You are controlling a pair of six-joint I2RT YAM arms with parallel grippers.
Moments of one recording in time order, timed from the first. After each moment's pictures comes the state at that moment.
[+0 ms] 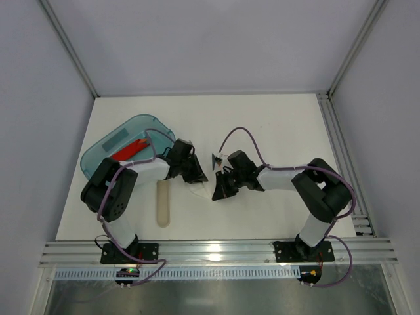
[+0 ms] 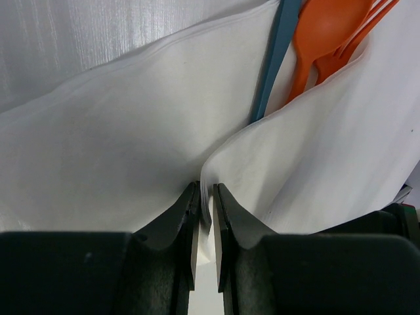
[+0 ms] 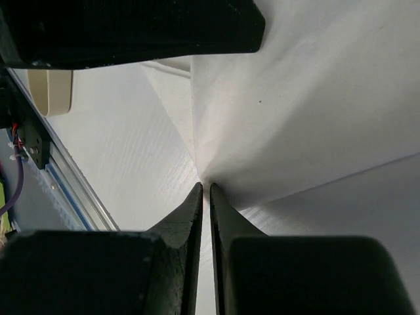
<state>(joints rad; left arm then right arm) -0.56 1.74 0.89 -0.10 0.26 -0.87 0.71 1.72 0.77 0.06 -0.53 0.44</state>
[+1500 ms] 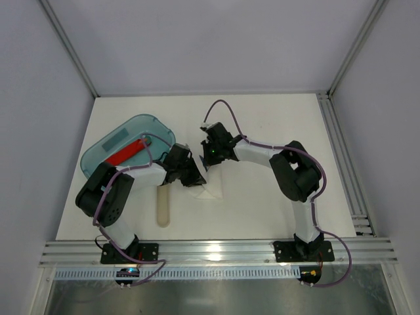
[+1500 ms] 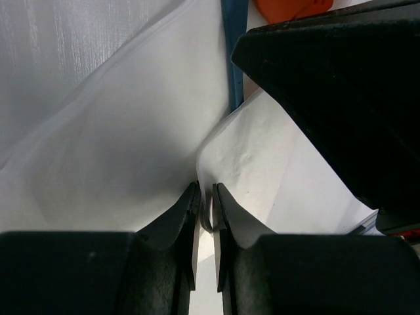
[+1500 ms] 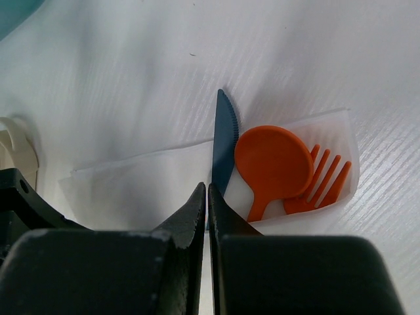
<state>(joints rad) -0.56 1.68 0.79 -0.03 0.24 -0.92 0.69 2.04 1.39 -0.24 -0.16 0.39</state>
